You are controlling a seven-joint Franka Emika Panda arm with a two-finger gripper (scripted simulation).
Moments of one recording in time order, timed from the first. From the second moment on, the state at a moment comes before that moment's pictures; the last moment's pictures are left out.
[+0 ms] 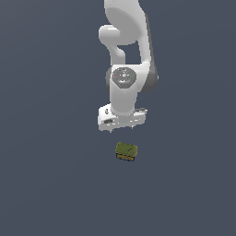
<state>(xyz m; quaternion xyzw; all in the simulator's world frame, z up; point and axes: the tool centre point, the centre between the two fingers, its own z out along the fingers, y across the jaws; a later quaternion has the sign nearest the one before) -0.008 0.015 0.137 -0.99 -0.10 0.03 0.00</state>
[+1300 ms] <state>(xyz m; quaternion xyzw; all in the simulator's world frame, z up) 0.044 0.033 0.117 -0.89 -0.46 0.02 0.00</state>
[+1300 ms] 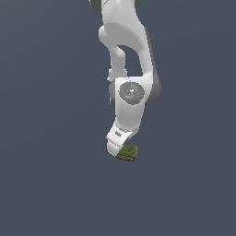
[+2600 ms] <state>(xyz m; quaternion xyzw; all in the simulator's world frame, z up) 0.071 0.039 0.107 -0.78 -0.62 0.00 0.00</state>
